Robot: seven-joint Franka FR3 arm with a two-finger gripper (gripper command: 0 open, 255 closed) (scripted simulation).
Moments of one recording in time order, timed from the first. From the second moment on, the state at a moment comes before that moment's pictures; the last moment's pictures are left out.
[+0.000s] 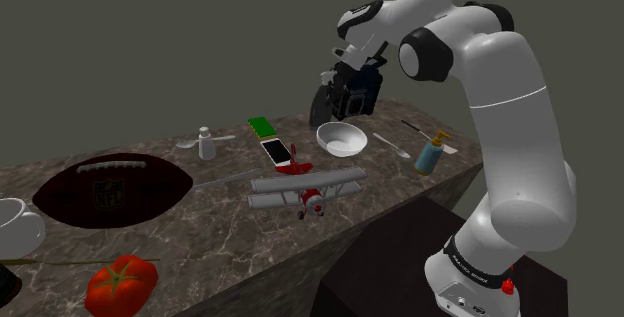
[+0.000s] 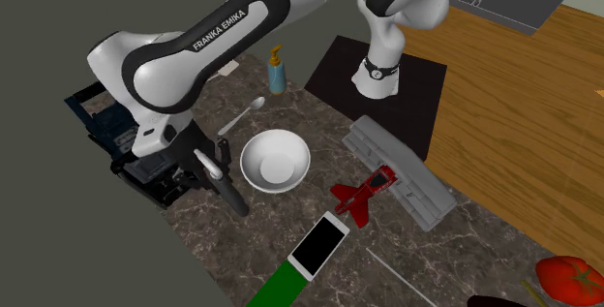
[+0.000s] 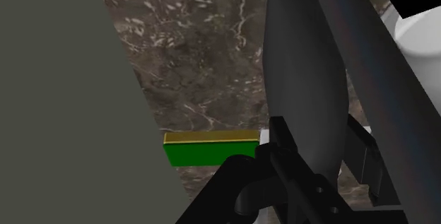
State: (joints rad) arm -0.03 0.70 -0.64 -1.44 0.93 1.72 -2.17
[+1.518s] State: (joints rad) arm -0.05 0.61 -0.68 -1.28 0.86 1.53 -2.03
